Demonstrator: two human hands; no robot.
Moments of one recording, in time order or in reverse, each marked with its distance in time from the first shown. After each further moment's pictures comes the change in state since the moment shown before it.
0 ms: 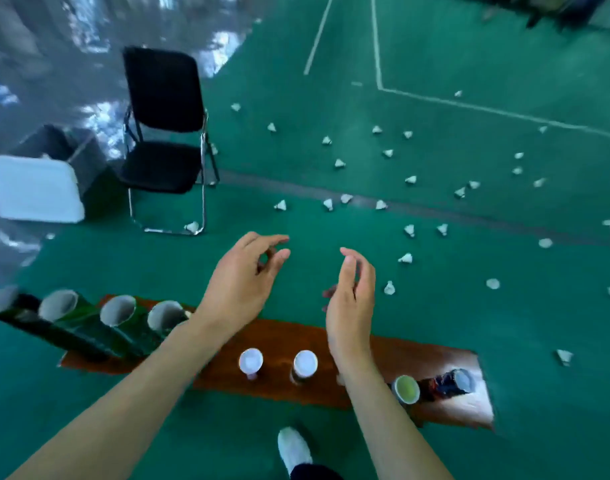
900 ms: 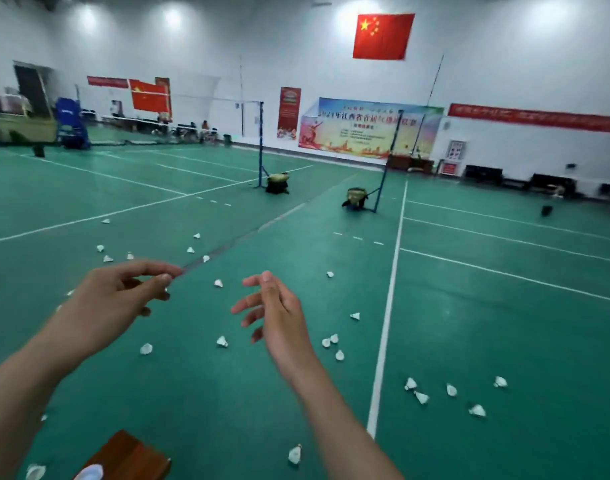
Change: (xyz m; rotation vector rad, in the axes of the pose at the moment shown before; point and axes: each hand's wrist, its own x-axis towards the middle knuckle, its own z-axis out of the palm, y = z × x) left_hand -0.198 0.541 0.233 -0.513 -0.859 0.657; right_hand -0.251 -0.196 -0.606 -0.022 0.690 -0.155
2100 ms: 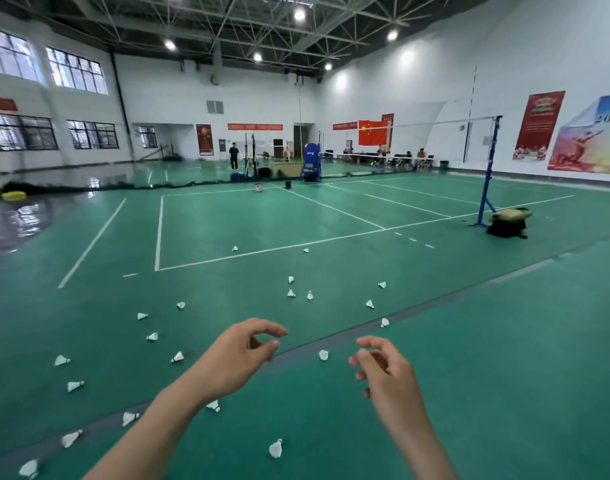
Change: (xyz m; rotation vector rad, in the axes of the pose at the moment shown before) left_hand 0.664 -0.362 0.033 0.292 0.224 -0.345; right_hand 0.816 0.280 0.086 -0.067 -0.320 0.079
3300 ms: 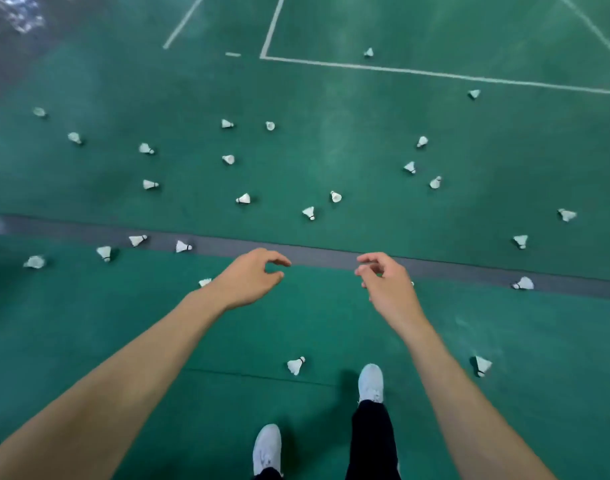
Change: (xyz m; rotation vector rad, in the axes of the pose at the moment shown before) left_hand 0.566 -0.455 0.015 0.102 0.009 -0.757; right_hand 0.730 0.282 0.354 -0.391 -0.701 0.221
